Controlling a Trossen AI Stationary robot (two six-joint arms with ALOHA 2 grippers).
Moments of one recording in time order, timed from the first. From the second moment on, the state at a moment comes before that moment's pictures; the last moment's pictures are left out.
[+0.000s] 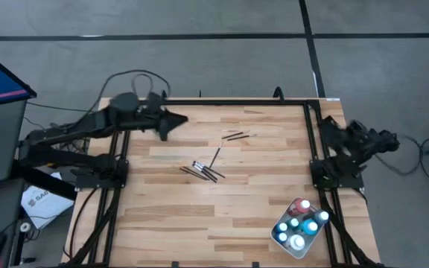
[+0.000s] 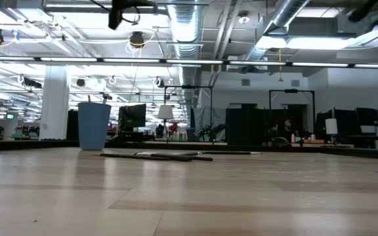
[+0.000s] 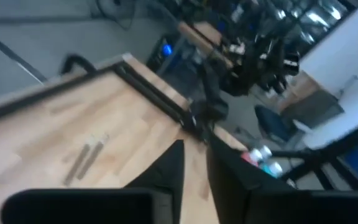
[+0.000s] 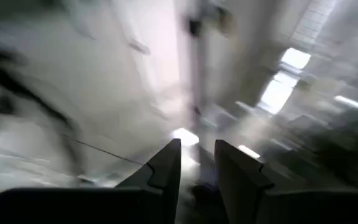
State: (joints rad) left arm 0.27 1.00 1.00 -0.23 0.06 -0.56; right arm 0.43 0.04 0.13 0.90 0.49 0.02
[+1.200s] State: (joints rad) left arm 0.30 0.64 0.98 -0.58 -0.13 -0.43; right arm -0.16 1.34 1.32 -0.70 0.47 1.02
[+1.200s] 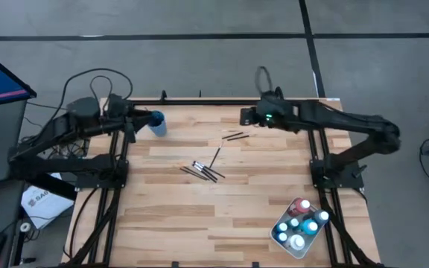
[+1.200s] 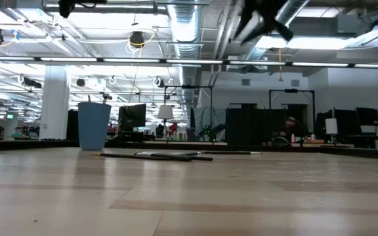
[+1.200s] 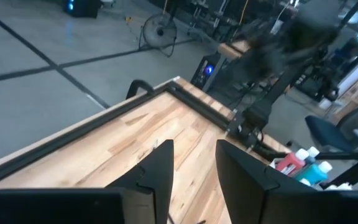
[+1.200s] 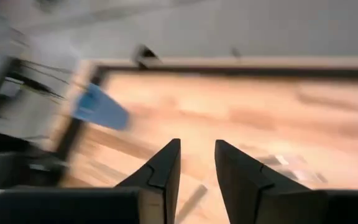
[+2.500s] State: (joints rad) left arm 0.30 0.71 0.98 -0.59 -0.07 -0.40; right arm -0.51 1.97 1.41 -1.00 0.09 1.49
